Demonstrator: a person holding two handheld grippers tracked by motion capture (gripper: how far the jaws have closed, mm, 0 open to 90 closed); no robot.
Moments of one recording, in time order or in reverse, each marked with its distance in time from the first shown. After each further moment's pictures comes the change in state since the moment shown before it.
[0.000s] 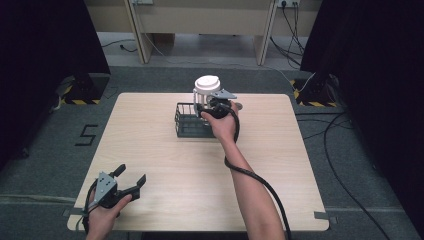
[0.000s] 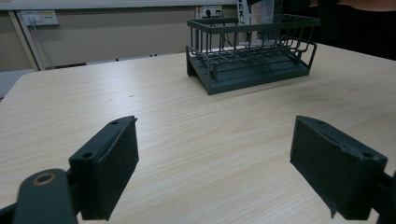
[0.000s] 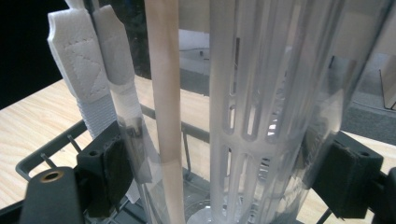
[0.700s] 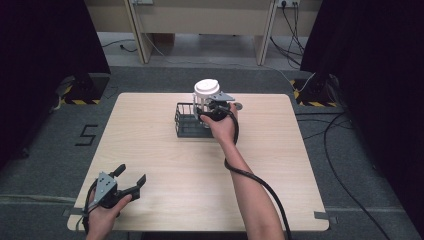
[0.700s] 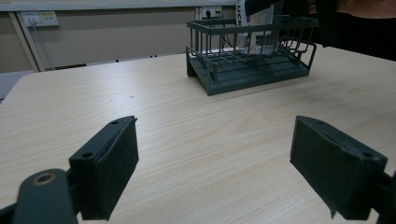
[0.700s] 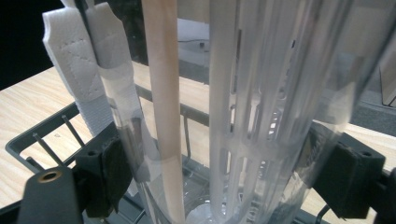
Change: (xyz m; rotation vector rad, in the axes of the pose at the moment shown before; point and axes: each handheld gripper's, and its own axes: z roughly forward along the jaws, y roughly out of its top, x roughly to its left) left arm 0.000 0.000 0.000 -0.002 0.000 0.002; right arm 0.002 -0.009 0.002 0.028 -0.004 -0.028
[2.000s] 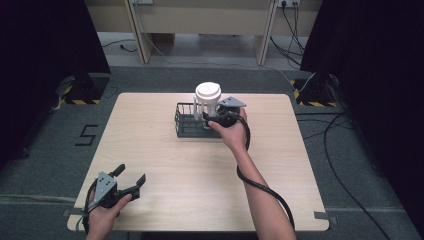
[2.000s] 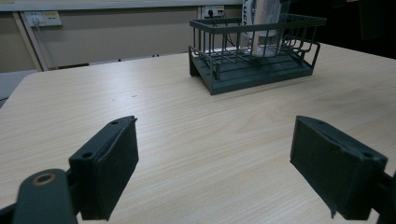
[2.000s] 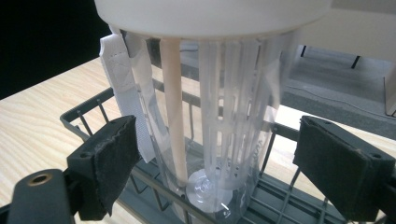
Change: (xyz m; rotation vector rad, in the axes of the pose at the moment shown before) left arm 0.001 0.000 0.000 0.002 0.010 0.001; right arm -0.006 -0.006 -0.046 -0.035 0.037 -0.020
